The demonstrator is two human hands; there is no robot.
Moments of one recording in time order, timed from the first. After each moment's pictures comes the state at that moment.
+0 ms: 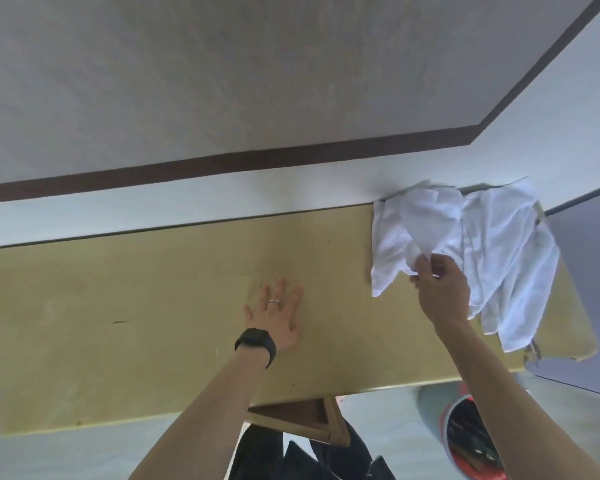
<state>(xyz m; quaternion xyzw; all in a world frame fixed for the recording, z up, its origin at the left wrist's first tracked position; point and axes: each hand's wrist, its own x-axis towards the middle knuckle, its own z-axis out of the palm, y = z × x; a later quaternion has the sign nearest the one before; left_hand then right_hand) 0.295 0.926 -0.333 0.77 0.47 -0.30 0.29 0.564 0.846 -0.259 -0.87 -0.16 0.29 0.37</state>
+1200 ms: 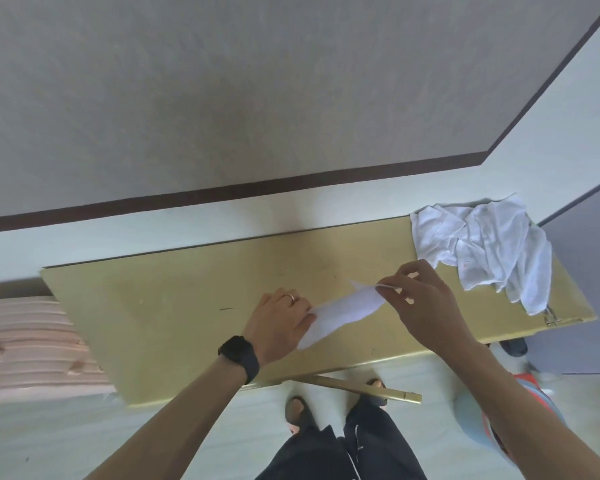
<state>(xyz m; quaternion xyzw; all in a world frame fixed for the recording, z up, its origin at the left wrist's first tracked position) 0.076 0.922 -0.163 0.93 0.32 0.00 0.20 0.320 0.799 -0.115 -0.78 -0.55 0.12 0.27</state>
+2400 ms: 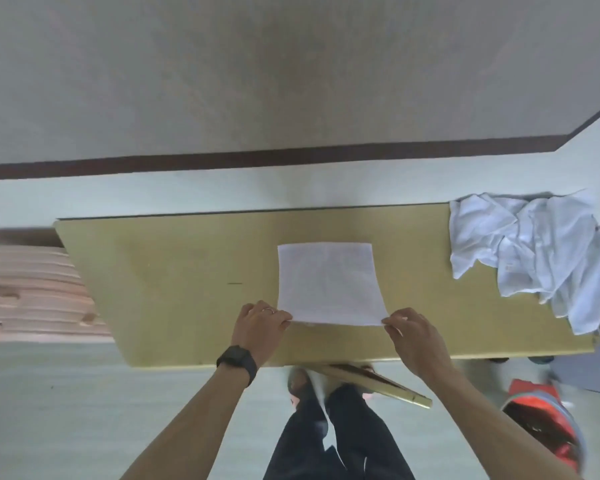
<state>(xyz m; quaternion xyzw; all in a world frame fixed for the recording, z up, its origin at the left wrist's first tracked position) 0.037 0.913 -0.277 0.86 0.49 0.00 0.17 0.332 0.788 -0.278 -0.81 -0.53 0.24 0.08</state>
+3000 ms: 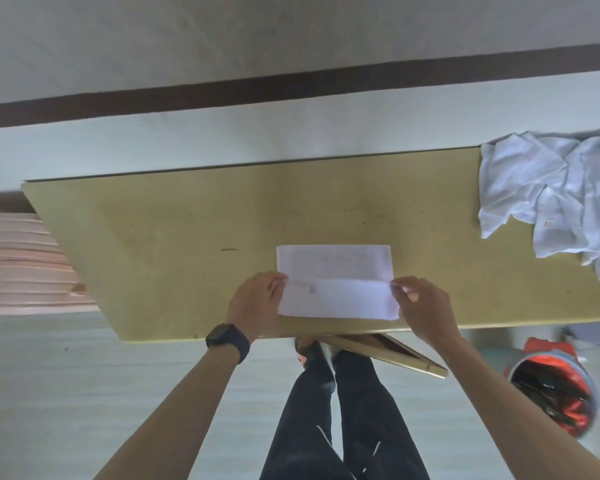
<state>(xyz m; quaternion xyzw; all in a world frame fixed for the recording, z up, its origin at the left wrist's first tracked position) 0.040 0.919 -0.297 0.73 0.58 0.01 0.35 0.325 0.798 -0.312 -0.83 -0.40 0.35 0.18</state>
